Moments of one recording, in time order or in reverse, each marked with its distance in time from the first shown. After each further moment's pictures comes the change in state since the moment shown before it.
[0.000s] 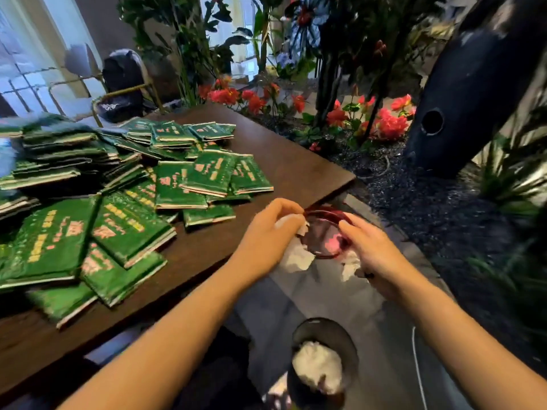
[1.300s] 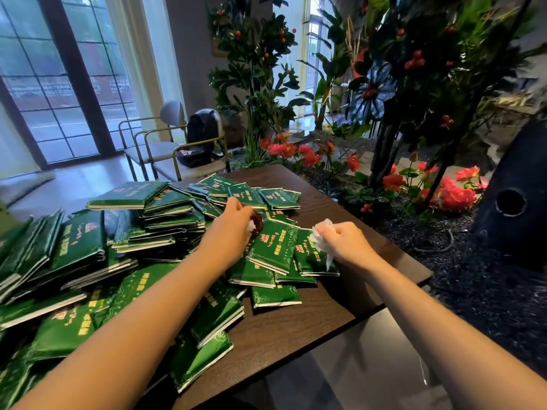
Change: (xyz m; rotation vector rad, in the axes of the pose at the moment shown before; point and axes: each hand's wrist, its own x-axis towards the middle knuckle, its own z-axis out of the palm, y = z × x) left_hand 0.076 -0.014 -0.175 1.006 0.223 -0.090; right_hand 0.159 -0.078 0.097 -0.417 -0.098 -0.275
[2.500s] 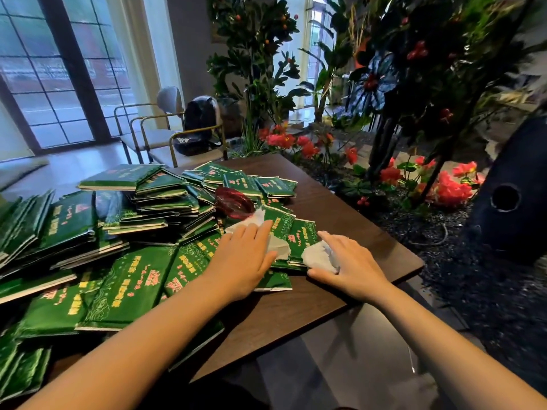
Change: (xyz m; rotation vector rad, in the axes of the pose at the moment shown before) left_hand -0.046 0.024 0.033 0.266 -0.145 0.159; right_hand -0.042 0.041 -0.007 -0.620 -0.213 -0.201
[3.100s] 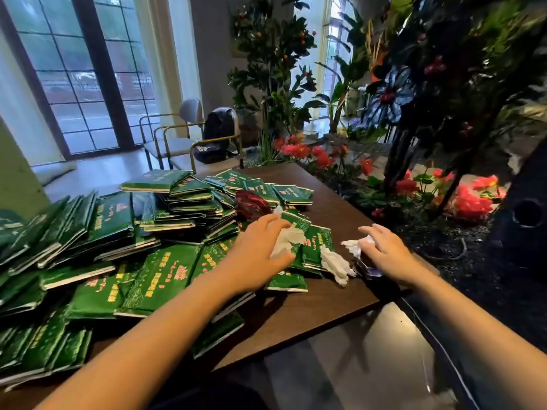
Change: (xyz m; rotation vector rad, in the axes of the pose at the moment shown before) left_hand -0.016 -0.009 -0.026 -0.509 0.062 0.019; right_hand 0.024 0.045 -0.019 0.148 0.035 0.149
